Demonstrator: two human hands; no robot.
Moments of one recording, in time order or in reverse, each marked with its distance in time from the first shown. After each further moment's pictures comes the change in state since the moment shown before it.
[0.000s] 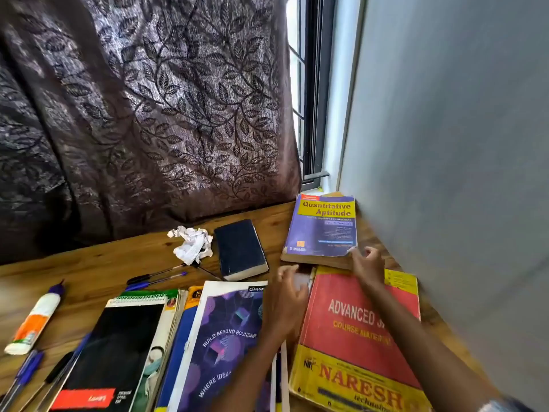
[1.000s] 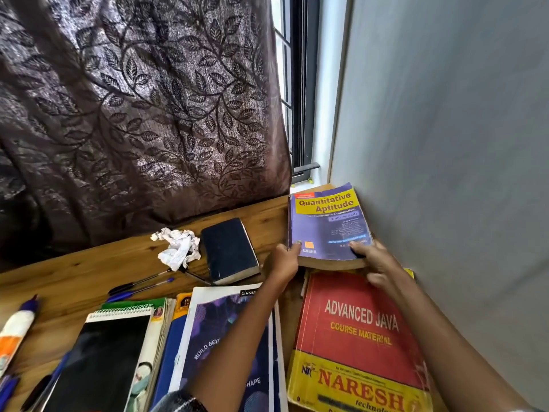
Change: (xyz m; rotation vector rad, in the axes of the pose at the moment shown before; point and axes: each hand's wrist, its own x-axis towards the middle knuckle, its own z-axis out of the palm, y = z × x) left_hand 0.078 0.022 -0.003 -0.264 -0.177 -0.401; right_hand 0.024 -0.001 -0.017 0.682 -0.328 0.250
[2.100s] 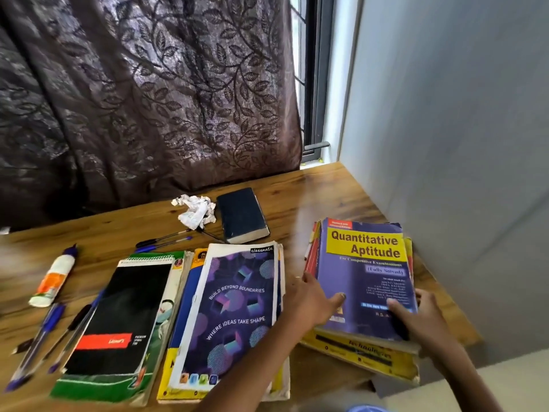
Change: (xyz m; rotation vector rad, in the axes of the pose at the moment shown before) left_hand -0.153 -0.036 0.017 0.534 -0.314 0.037; right_hand -0.162 0.060 -0.103 -0.826 0.116 -0.109
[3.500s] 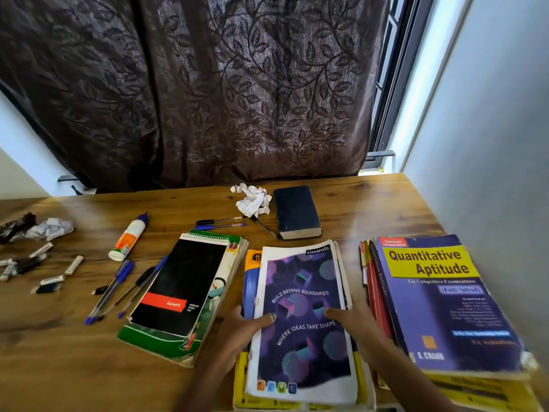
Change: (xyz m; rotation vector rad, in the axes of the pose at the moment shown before) left_hand -0.055 -0.186 -0.010 -1.045 0.318 -0.346; right_hand -0.036 -0.080 0.146 0.226 -0.458 0.095
